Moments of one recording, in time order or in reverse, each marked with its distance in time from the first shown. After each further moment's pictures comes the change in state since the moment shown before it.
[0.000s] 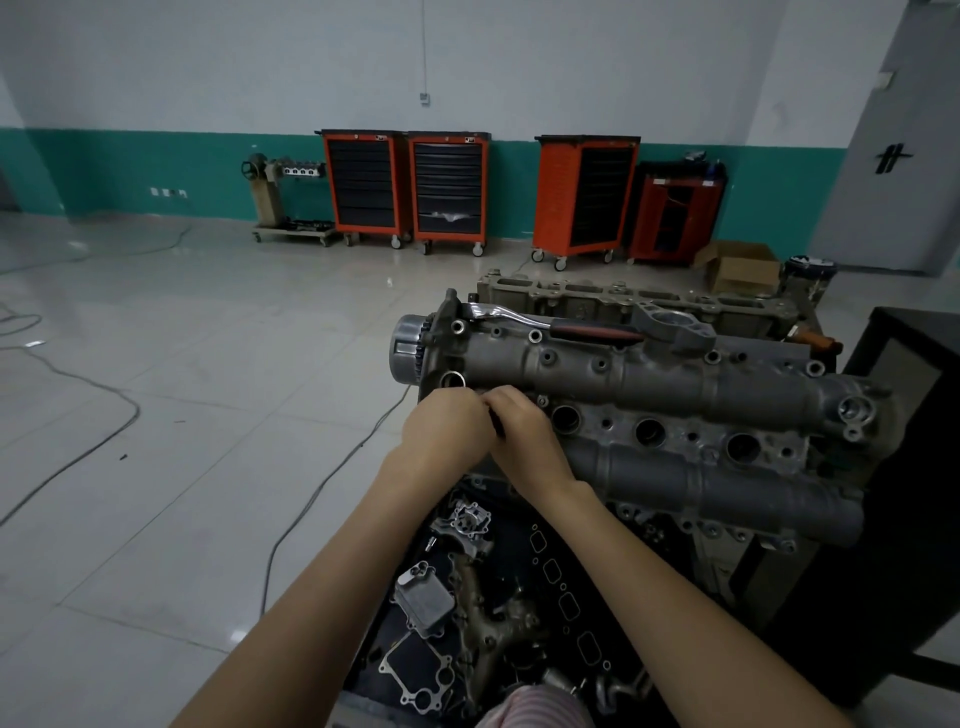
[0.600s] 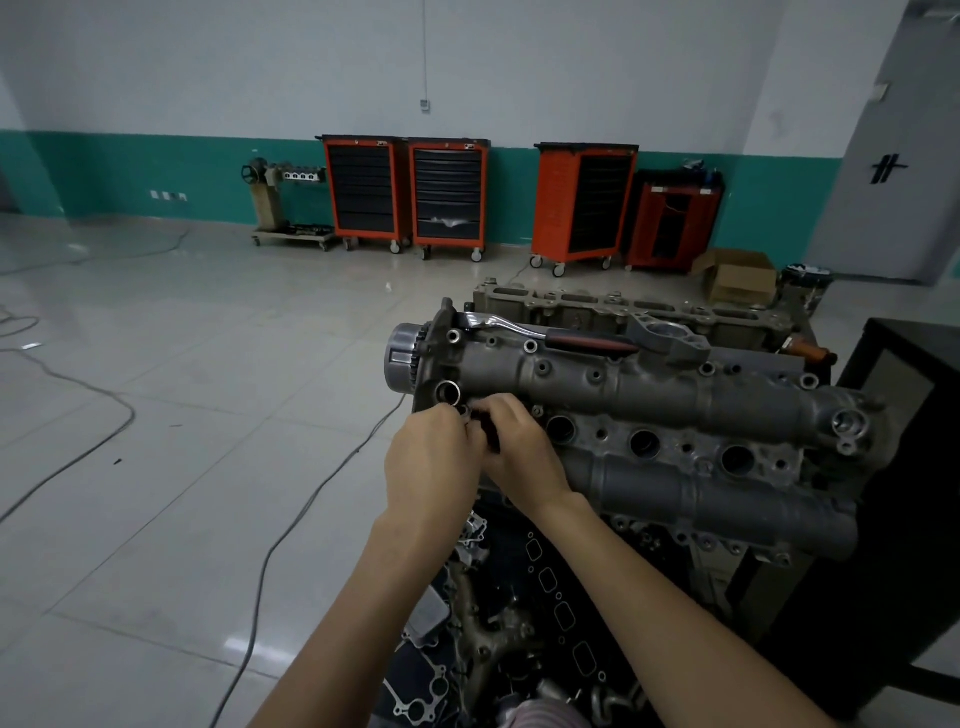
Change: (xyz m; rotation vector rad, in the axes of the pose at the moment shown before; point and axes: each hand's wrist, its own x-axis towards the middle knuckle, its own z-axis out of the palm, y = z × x) left_hand -0.024 -0.001 0.007 -0.127 0.312 -0.087; right_hand -0.004 0.008 0.004 -0.013 0.031 -0.043
